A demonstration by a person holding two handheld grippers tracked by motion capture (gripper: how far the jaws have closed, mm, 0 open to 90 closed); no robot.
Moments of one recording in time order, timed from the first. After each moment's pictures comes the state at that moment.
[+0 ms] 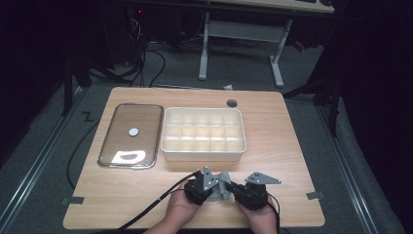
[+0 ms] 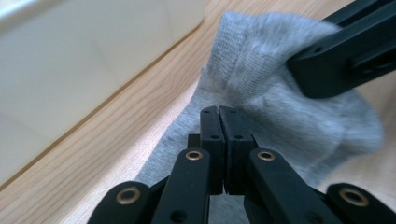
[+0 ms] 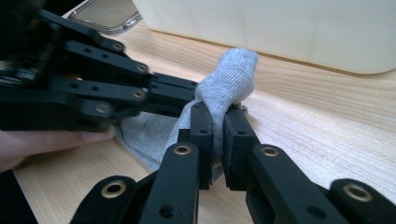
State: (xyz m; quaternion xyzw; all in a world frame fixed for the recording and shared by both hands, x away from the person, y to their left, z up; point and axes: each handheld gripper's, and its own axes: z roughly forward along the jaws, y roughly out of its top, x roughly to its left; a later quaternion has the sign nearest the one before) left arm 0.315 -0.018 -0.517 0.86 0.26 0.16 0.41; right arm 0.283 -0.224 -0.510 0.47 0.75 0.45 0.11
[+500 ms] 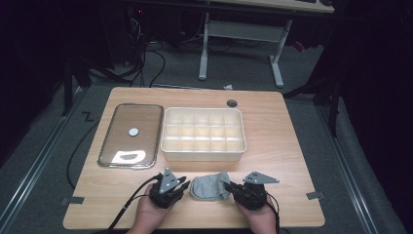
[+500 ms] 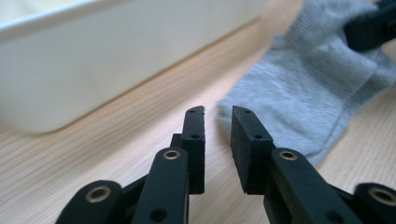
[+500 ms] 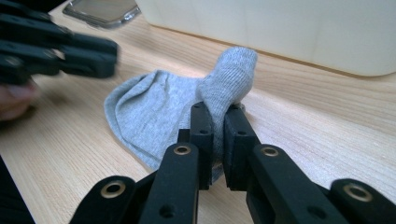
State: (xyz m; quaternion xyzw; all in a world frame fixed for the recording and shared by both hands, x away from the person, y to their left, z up) left arm 0.307 0.088 -0.522 0.81 0.34 0.17 0.46; right arm 0.283 -0.219 -0.507 0.46 0.76 0.44 0.11
